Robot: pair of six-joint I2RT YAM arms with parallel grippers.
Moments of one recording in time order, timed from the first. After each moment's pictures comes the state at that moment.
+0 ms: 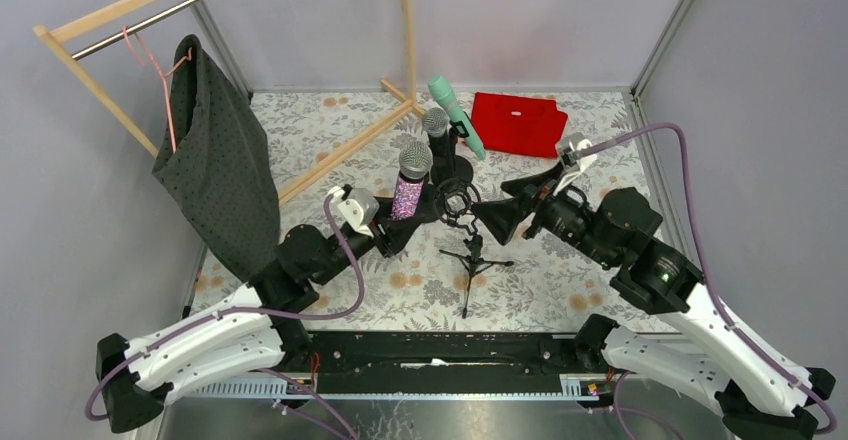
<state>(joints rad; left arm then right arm) -0.96 0.68 0.55 0.27 -0.04 -0.03 0.85 0.72 1.01 -0.36 0.03 0.41</state>
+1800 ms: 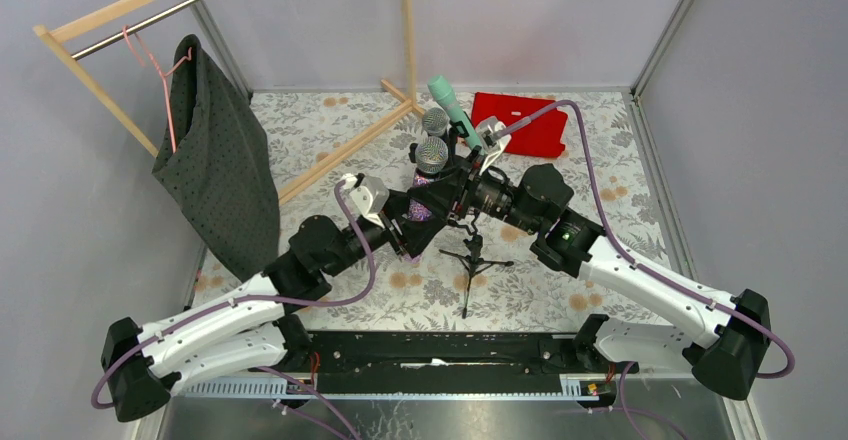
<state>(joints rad) -0.96 0.82 0.60 0.37 0.05 -0.20 0.89 1.11 0.93 0.27 -0.23 0.53</state>
